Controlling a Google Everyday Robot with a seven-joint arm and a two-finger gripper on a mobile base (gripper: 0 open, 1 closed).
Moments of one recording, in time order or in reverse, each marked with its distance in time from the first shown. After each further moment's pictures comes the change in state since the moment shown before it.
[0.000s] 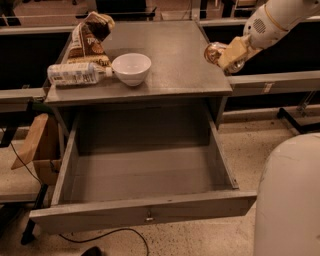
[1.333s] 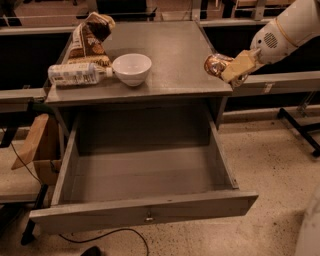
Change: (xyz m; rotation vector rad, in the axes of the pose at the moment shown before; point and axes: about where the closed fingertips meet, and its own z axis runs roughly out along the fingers) arm 0.039 0.029 -0.002 -0.111 -0.013 -0.046
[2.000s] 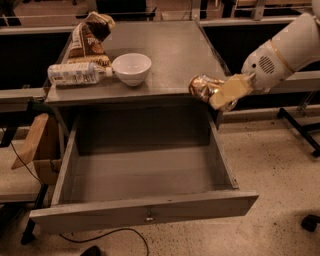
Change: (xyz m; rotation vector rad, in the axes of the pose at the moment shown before) arm 0.045 0.092 0.011 -0.117 0.017 -0.046
